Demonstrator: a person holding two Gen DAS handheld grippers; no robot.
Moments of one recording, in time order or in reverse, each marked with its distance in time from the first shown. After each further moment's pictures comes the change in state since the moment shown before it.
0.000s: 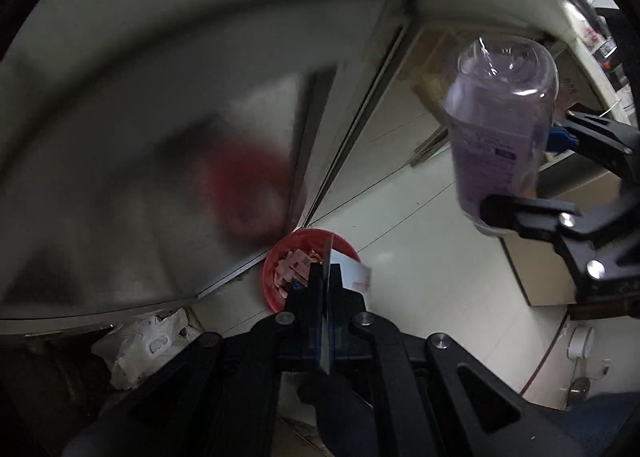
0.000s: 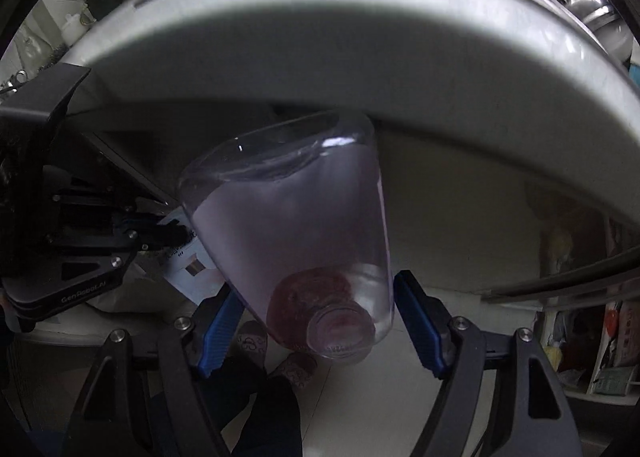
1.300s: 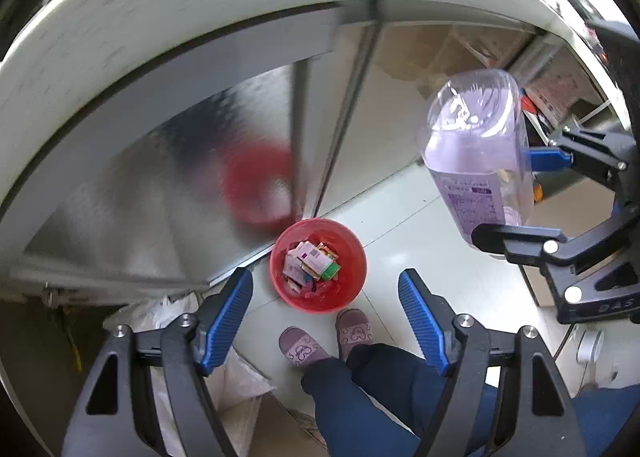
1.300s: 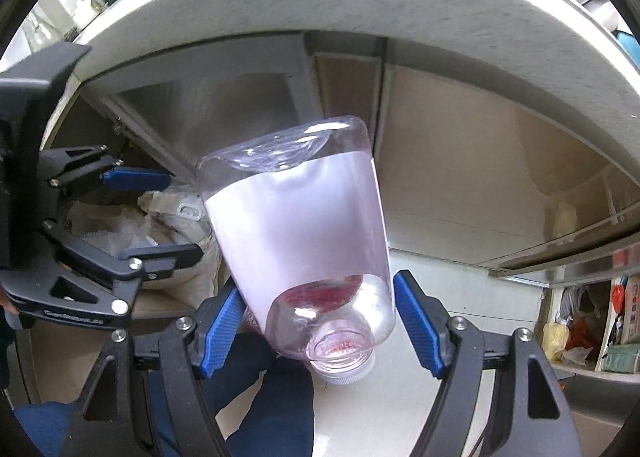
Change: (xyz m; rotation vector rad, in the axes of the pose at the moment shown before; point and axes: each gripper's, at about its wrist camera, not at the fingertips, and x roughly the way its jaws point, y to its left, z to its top) left arm -0.046 -0.009 -0.030 -0.031 -0.017 0.060; right arm -0.002 0.018 -0.036 -0.014 0.017 0.042
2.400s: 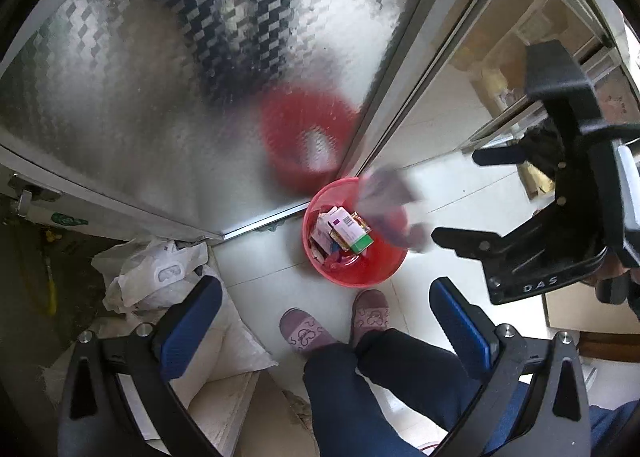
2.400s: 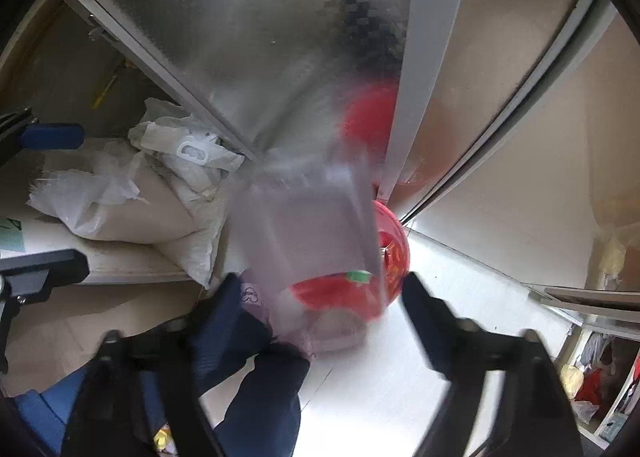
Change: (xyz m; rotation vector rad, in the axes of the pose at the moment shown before) left arm 0.059 0.049 -0.049 -0.153 0.079 0.064; right arm 0.165 0.032 -0.010 -0.172 0.095 0.090
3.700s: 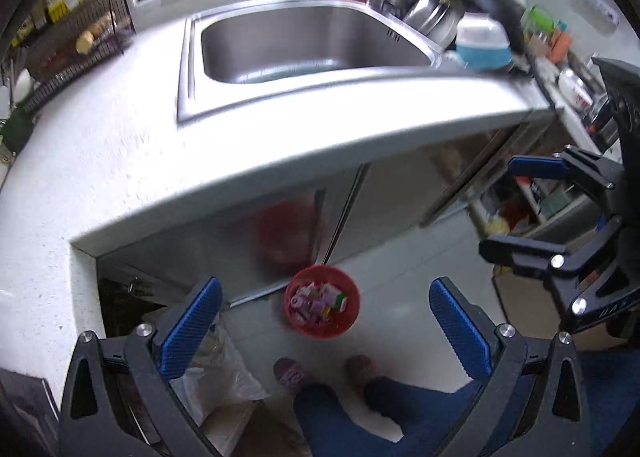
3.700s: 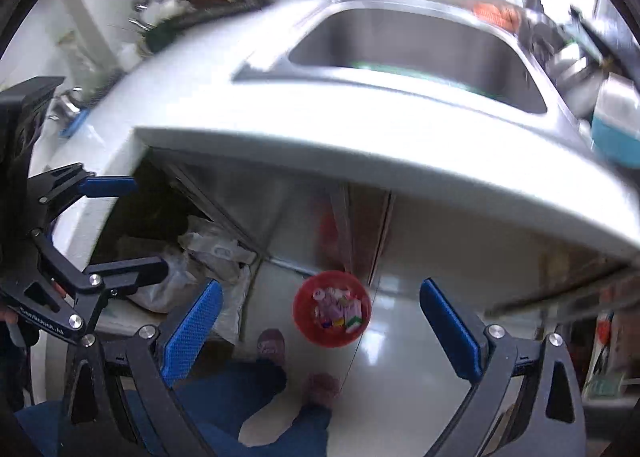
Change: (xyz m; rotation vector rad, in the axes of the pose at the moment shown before) left arm -0.247 -0.068 0.040 0.033 -0.277 -0.028; right arm -0.265 0.009 -0.017 0.079 -0.340 -0.089
